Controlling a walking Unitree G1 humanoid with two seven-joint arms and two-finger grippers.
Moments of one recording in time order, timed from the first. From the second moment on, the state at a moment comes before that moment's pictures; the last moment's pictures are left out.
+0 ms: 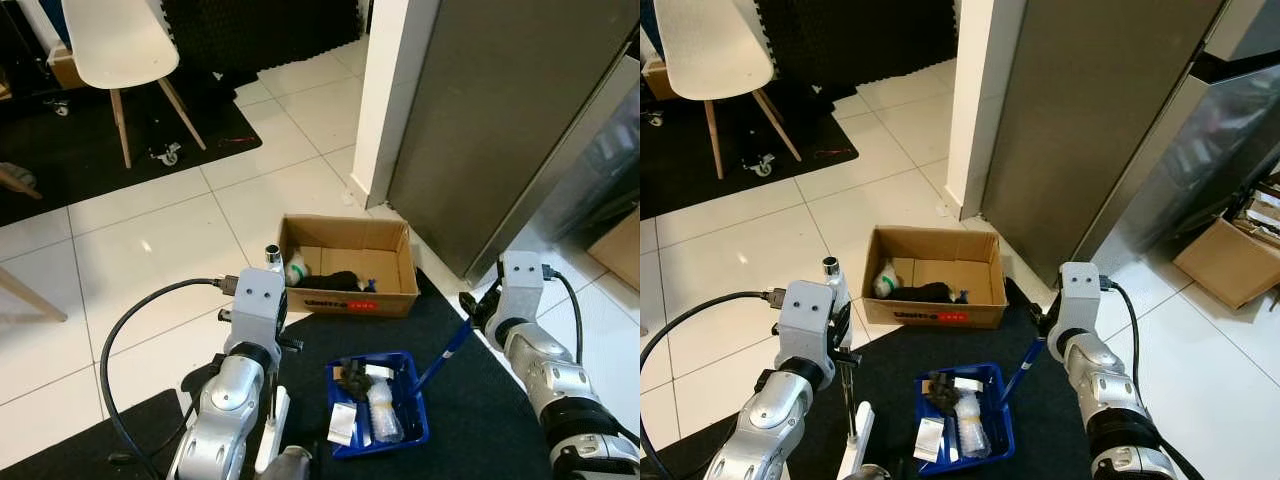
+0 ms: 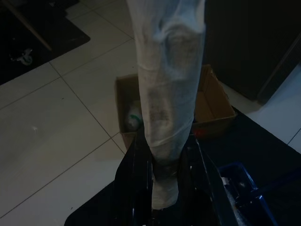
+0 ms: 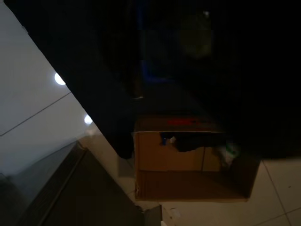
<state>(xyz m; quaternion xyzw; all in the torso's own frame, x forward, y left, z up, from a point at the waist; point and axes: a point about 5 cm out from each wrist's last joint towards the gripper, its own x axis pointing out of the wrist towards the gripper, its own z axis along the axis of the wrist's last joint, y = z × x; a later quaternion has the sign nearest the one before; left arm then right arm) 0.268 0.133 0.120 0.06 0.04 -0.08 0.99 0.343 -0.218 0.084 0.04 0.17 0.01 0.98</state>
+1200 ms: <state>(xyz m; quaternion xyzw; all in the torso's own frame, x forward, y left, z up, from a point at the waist) 0.274 0.130 0.121 0.06 0.03 -0.08 0.99 0.359 -0.190 0.119 0.05 0.12 0.02 0.99</state>
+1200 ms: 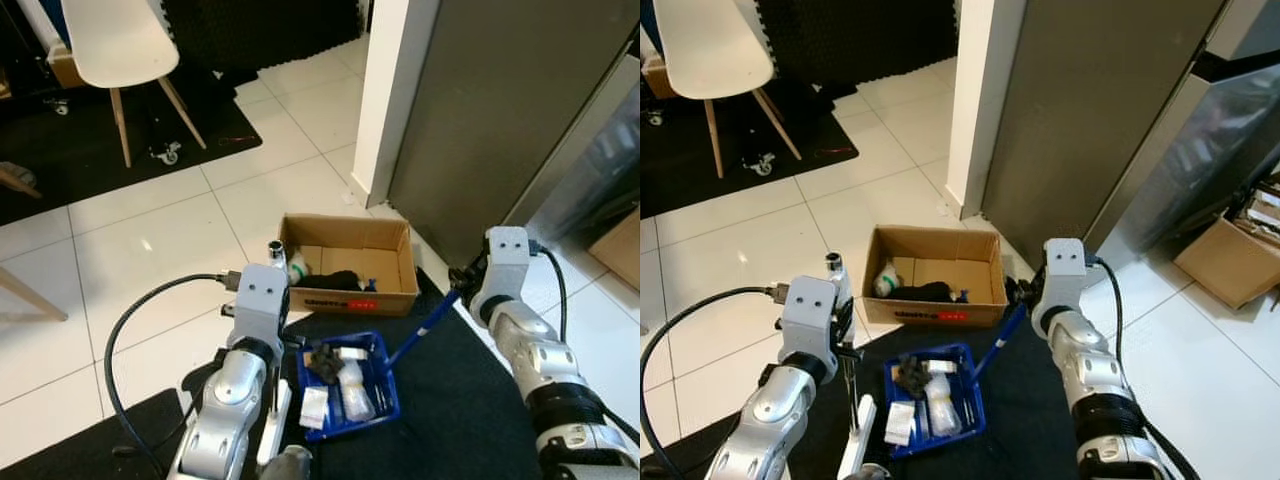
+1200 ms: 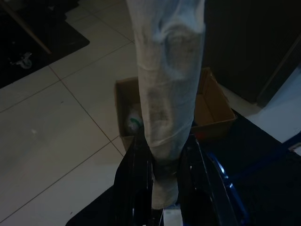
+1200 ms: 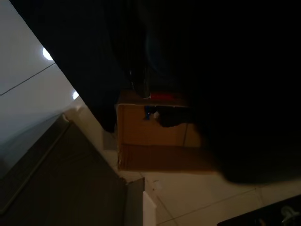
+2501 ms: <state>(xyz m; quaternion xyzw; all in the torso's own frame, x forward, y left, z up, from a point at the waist) 0.264 0.130 0.127 -0.02 0.08 -0.11 0.99 0.399 -0.213 0.216 -0.06 -0.02 -0.09 0.99</state>
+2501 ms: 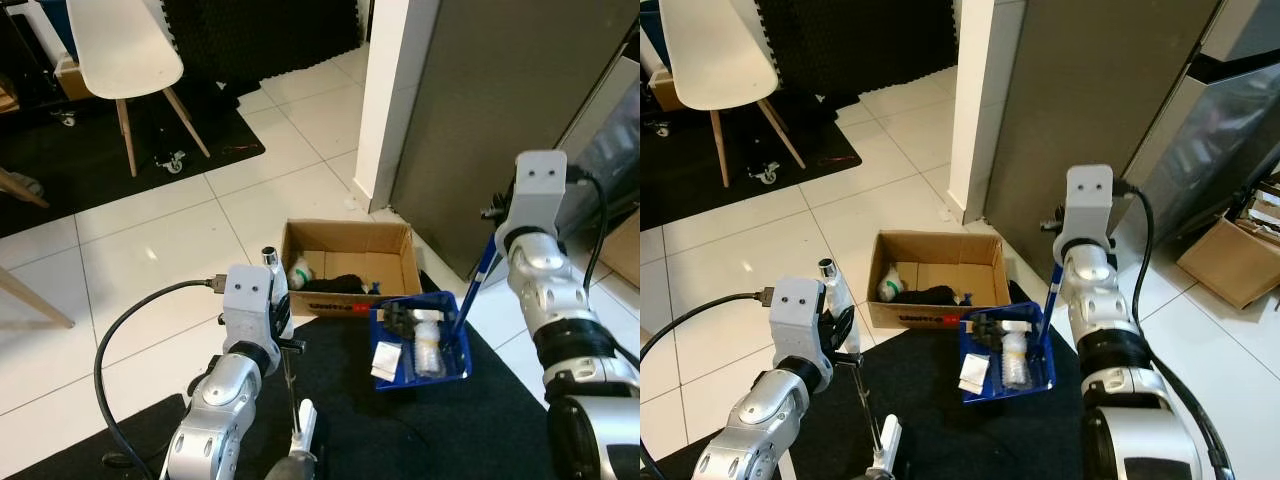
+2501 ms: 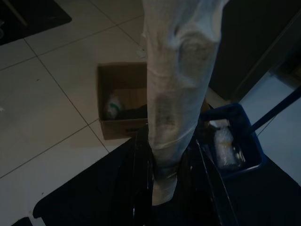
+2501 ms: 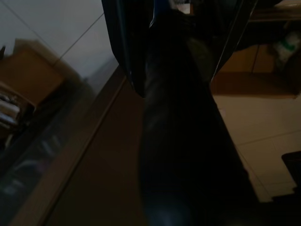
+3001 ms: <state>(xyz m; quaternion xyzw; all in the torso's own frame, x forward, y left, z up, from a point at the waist) 0.266 0.129 0.128 -0.02 0.08 -0.11 0.99 0.408 -0.231 0.243 -0.07 -0.02 -0.08 0.99</state>
